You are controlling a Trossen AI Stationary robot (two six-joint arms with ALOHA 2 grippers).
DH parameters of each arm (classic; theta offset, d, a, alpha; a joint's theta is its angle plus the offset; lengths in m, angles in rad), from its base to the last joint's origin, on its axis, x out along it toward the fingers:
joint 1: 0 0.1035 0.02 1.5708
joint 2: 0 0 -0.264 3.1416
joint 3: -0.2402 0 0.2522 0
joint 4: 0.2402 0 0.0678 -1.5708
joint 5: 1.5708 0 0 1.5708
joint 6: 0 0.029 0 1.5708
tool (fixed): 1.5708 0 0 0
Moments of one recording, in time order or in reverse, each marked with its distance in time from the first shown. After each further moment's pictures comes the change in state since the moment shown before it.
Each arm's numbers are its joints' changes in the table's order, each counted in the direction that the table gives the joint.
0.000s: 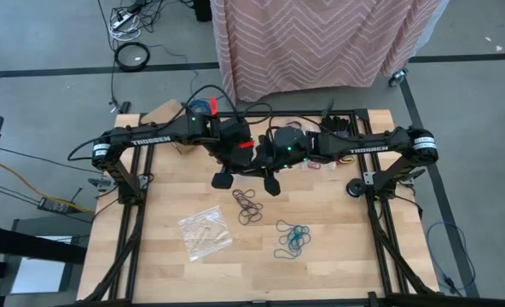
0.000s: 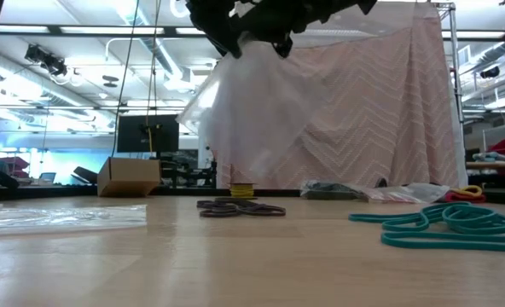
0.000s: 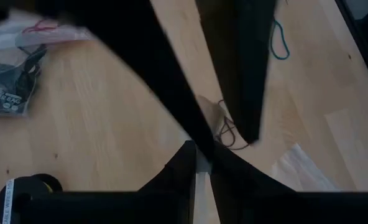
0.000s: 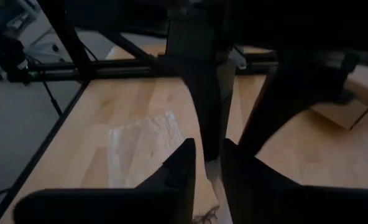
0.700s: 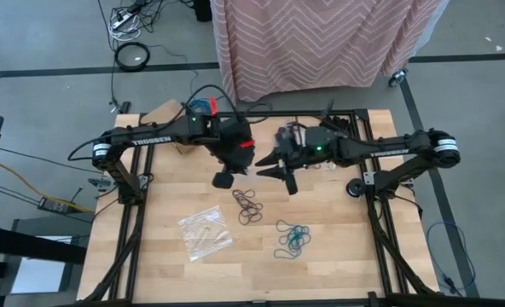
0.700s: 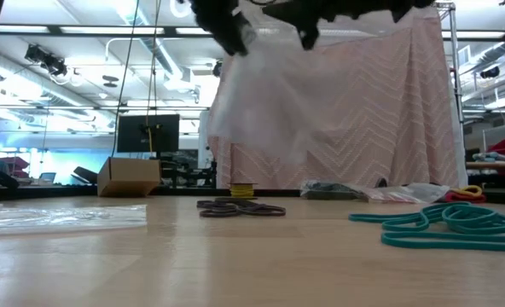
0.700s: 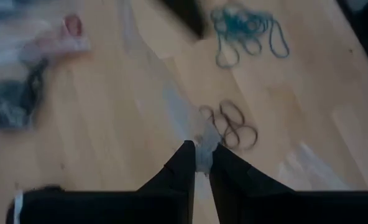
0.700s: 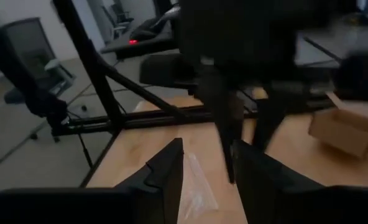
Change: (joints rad) left arm 0.003 0.000 0.006 -0.025 0.004 0.057; right arm -0.007 0.204 0.273 -0.341 -0.049 0.126
